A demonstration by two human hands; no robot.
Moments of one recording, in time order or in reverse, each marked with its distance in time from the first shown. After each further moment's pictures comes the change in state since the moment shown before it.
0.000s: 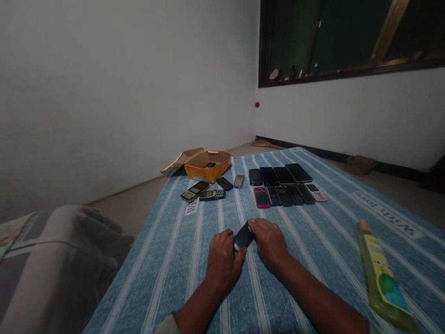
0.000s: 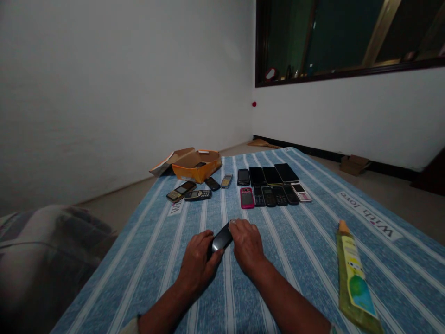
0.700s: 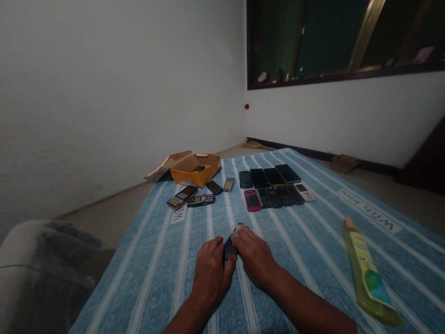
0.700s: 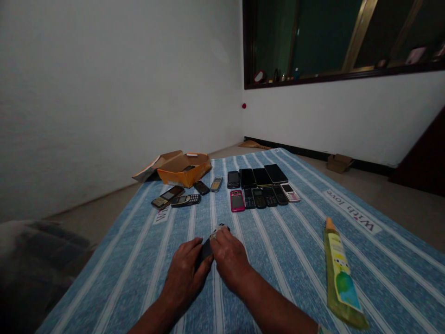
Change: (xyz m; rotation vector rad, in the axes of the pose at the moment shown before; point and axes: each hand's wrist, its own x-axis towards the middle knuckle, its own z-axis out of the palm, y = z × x) left_hand -0.002 -0.009 0.006 0.019 0.038 0.034; right_hand -0.006 -0.009 0.018 0.173 0.143 -0.231
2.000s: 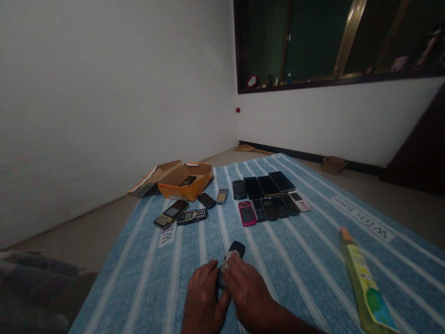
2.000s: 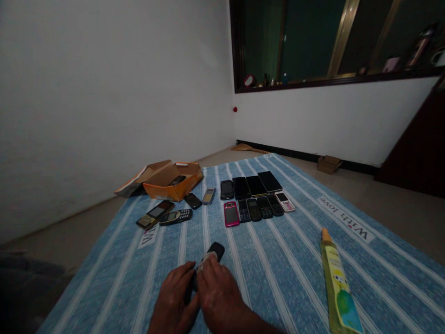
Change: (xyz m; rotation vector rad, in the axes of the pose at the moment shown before) left_hand -0.009 -0.018 0.001 -0.015 0.052 0.074; right_hand -0.019 -0.018 0.024 -0.079 0.029 -0.045
